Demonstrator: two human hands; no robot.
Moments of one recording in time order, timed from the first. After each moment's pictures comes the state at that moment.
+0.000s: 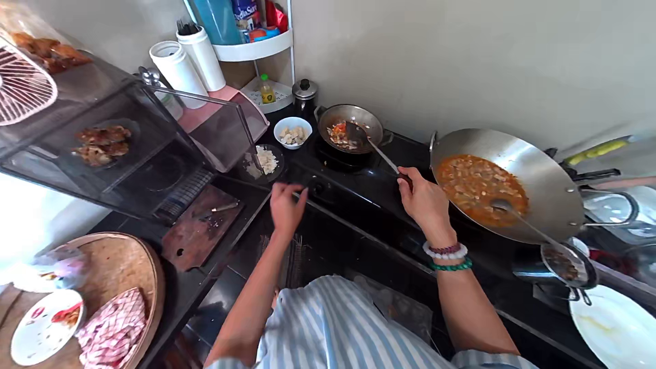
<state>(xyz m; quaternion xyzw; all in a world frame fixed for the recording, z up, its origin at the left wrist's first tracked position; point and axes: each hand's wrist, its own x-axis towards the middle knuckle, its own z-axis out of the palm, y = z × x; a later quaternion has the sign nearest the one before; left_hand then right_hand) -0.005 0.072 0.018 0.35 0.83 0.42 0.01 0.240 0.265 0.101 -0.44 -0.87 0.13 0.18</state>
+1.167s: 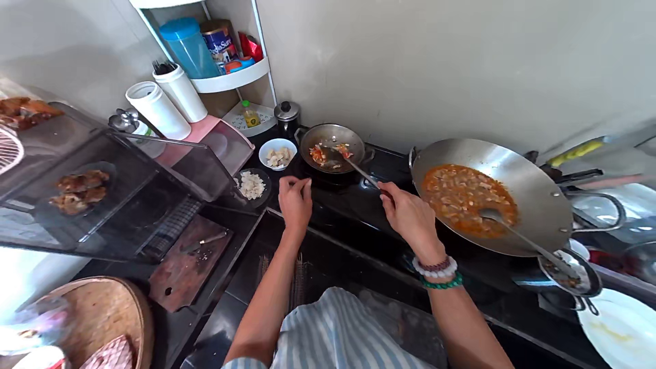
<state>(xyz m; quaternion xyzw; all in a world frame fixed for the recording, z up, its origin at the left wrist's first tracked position) 0.001 0.171 0.050 0.39 0.81 0.43 -0.04 0.239 0.285 0.107 -0.44 -0.88 0.12 0.16</state>
